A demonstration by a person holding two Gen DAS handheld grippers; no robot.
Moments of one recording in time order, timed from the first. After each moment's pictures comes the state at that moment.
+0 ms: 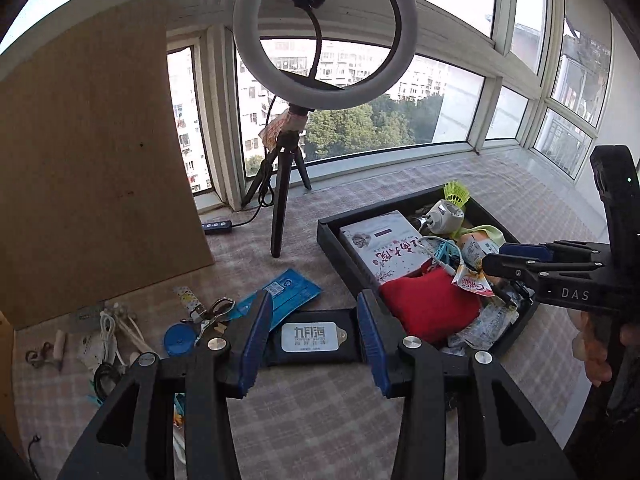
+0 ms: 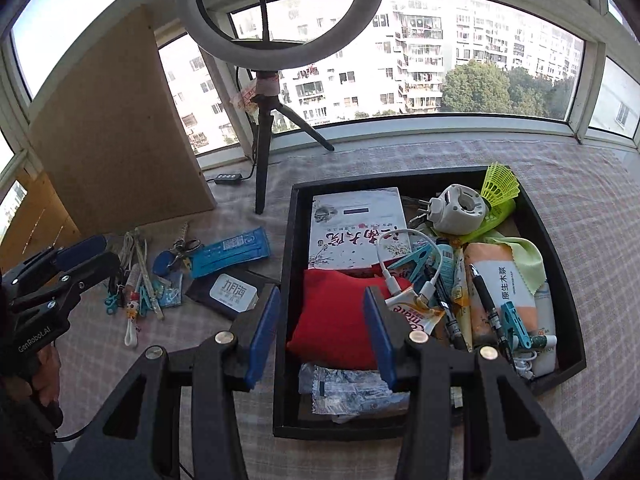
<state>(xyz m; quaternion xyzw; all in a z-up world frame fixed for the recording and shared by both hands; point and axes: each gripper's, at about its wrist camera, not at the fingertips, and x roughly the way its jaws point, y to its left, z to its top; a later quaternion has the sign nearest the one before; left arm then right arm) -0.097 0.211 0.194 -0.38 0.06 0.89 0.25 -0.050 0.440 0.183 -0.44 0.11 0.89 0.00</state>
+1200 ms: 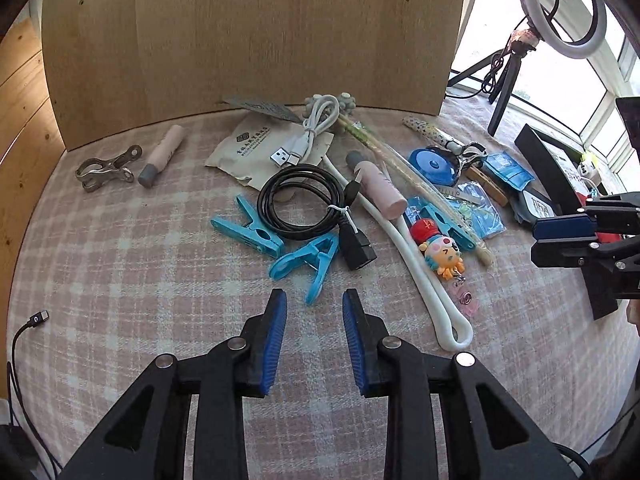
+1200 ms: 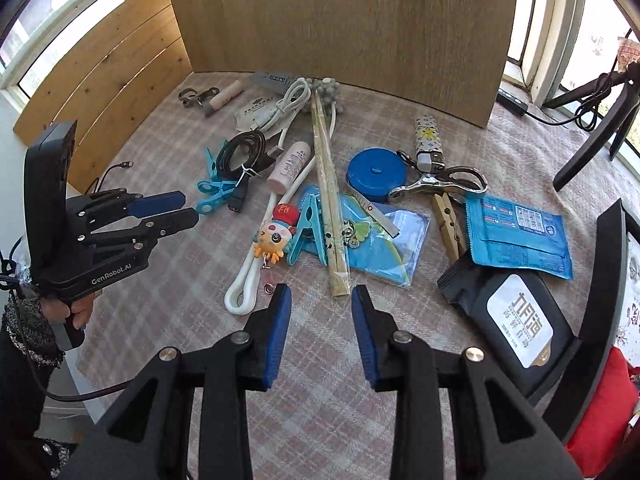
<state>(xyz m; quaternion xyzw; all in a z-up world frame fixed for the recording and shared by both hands) -0.122 -0.001 0.041 -0.50 0.03 0.85 0.13 -0.149 0.185 0.081 -0.55 -0.07 0.79 -0.25</state>
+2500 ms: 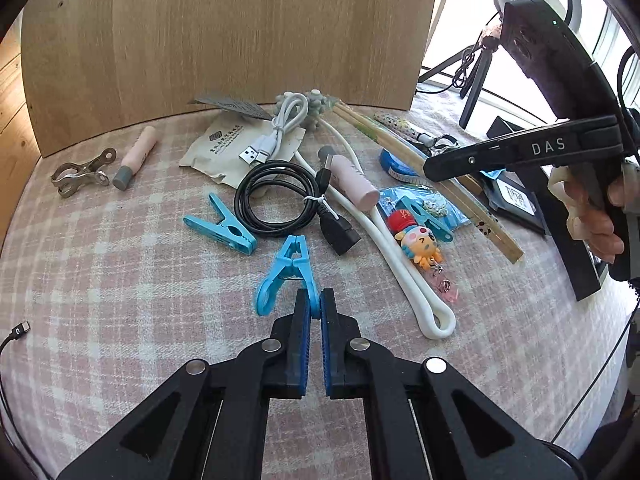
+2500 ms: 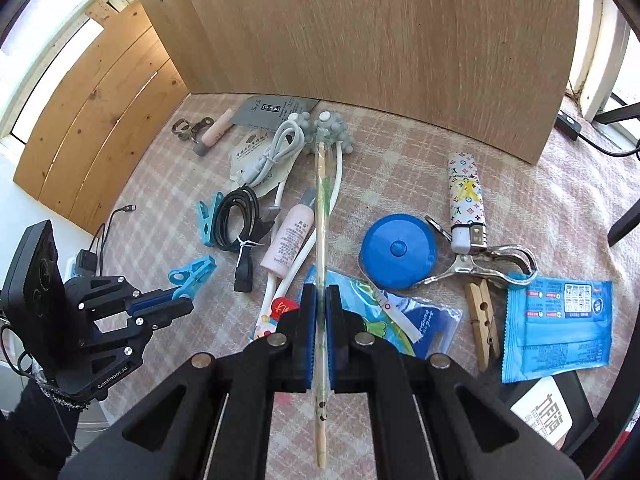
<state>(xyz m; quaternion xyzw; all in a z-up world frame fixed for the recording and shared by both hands) -0.102 -0.007 0.050 -0.49 0.00 0.85 0.17 -0.214 0.174 0.067 -0.57 0.02 0.77 -0.28</state>
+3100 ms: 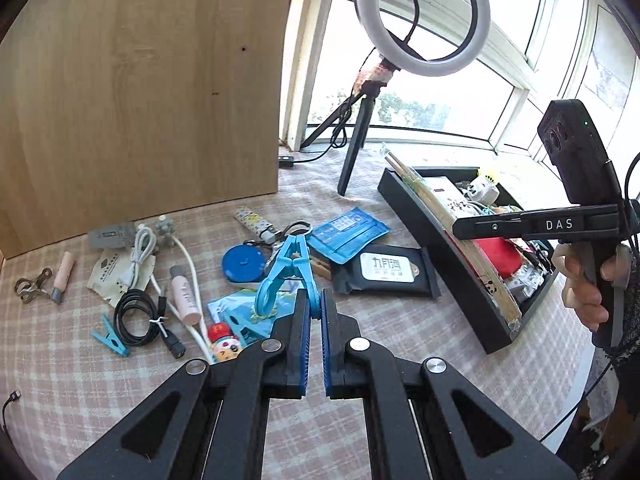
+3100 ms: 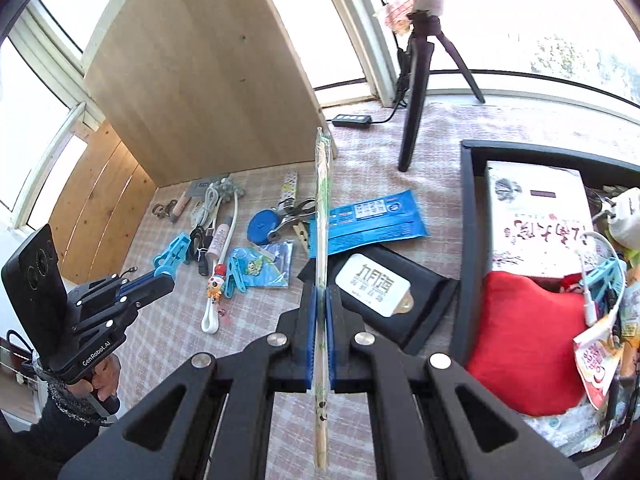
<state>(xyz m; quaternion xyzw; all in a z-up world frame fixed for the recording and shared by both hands) -0.109 0.147 0.140 -0.42 0.02 0.86 0.29 -0.108 0.388 0.144 -0.49 0.15 0.85 -0.13</state>
